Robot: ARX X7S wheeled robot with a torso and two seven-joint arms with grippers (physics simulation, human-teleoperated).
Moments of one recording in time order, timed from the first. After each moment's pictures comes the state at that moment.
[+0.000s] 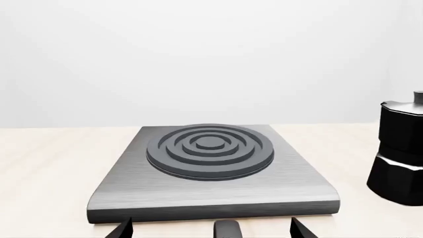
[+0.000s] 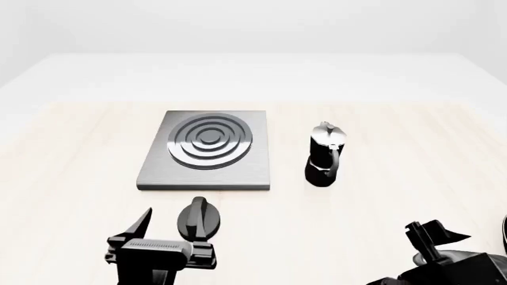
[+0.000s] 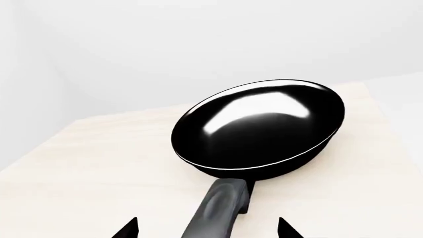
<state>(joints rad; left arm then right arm) 0.04 -0.23 0.24 0.16 -0.20 0.01 -0.20 0.11 0.07 0.04 -0.13 0.29 0.02 1.24</state>
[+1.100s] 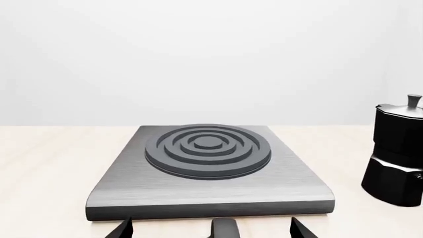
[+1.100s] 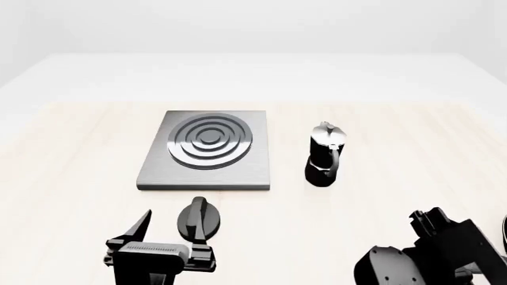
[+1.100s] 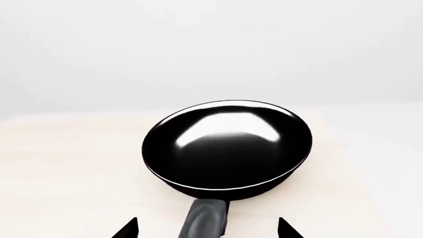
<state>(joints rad) 0.06 -0.25 0.26 0.17 -0.23 0.03 -0.22 0.27 0.09 0.02 -0.04 0.23 0.23 1.42</state>
